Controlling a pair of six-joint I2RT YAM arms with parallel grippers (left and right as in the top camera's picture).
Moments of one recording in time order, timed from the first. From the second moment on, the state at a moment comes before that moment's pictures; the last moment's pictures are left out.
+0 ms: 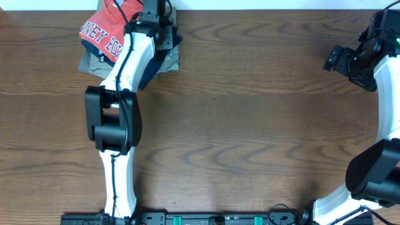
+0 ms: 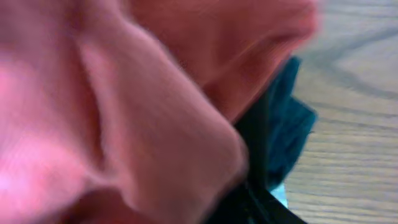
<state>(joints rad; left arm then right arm) -0.17 2.31 1.99 -0.69 -0.14 -0.16 -0.25 1.81 1.69 -1.11 0.00 0.28</state>
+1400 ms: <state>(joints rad) -0.15 1.97 2.00 -0.70 -0.09 -0.03 -0.25 1.81 1.69 -1.11 0.00 0.28</state>
